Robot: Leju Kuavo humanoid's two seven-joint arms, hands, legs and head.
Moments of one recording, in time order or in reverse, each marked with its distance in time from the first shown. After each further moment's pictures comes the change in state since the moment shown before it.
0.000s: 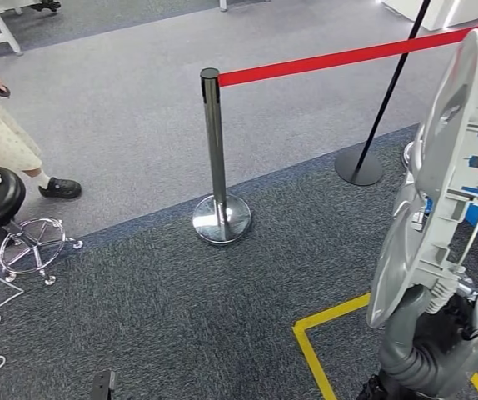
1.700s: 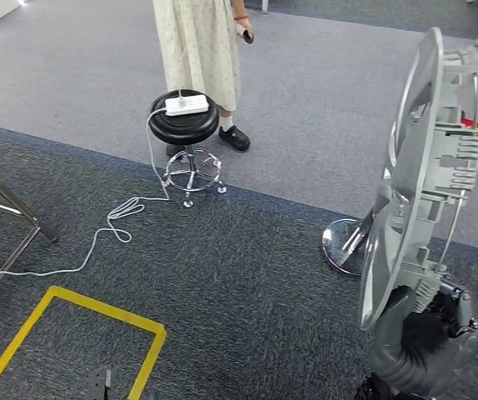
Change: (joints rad) left arm -0.004 -0.002 0.004 0.000 0.030 0.008 0.003; right arm 0.007 0.000 0.009 -0.003 0.003 0.027 0.012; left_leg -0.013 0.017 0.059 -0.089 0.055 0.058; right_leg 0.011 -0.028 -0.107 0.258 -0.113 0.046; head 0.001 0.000
